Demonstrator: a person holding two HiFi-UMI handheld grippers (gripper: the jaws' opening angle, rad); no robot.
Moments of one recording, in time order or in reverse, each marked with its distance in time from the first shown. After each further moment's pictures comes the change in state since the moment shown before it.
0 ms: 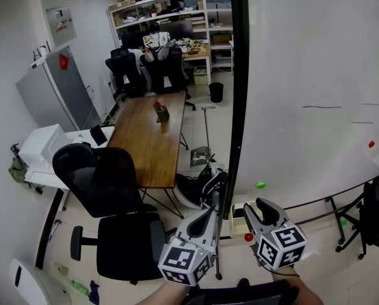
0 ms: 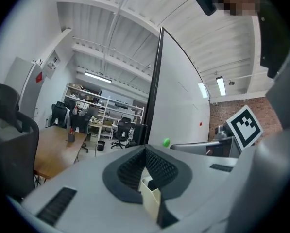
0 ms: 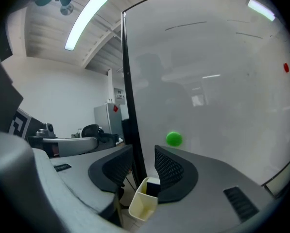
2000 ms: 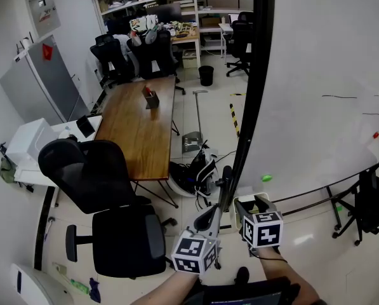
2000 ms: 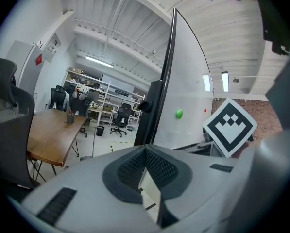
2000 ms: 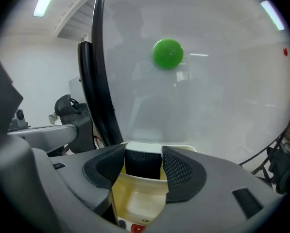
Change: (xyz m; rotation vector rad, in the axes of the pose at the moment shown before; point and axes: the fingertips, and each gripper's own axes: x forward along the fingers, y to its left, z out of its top) left arm 0.060 0.053 -0.088 -0.060 0.148 -0.021; right arm 0.092 -0.050 -0.122 0.041 0.363 -0.231
